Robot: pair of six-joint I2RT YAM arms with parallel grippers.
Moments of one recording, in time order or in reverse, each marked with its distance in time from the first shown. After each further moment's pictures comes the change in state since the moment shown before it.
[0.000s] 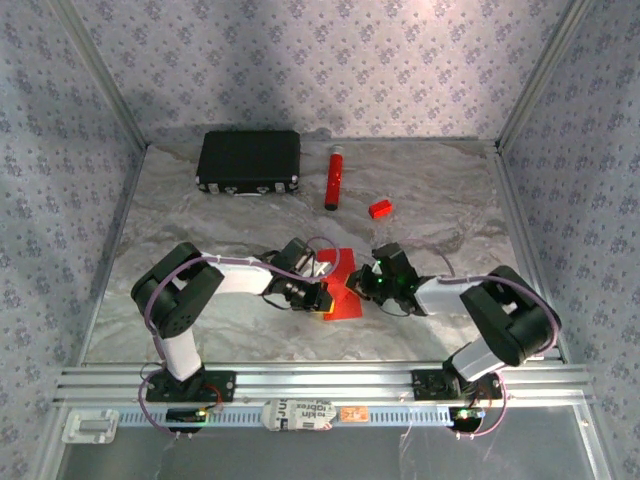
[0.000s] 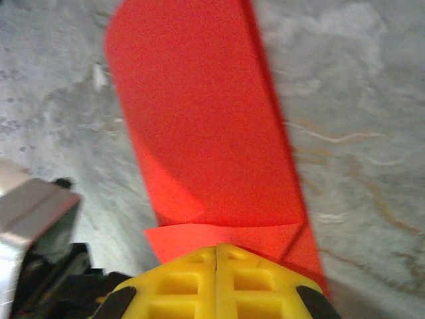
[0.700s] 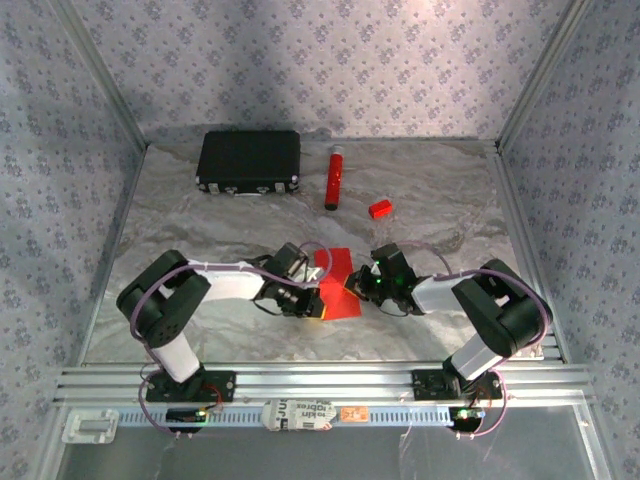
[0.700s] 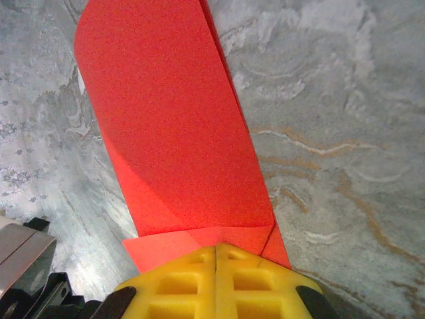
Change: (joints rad) left arm 0.002 -0.101 -0.067 -0.072 -0.030 -0.002; right arm -0.004 0.043 0.001 0.041 -0.006 0.015
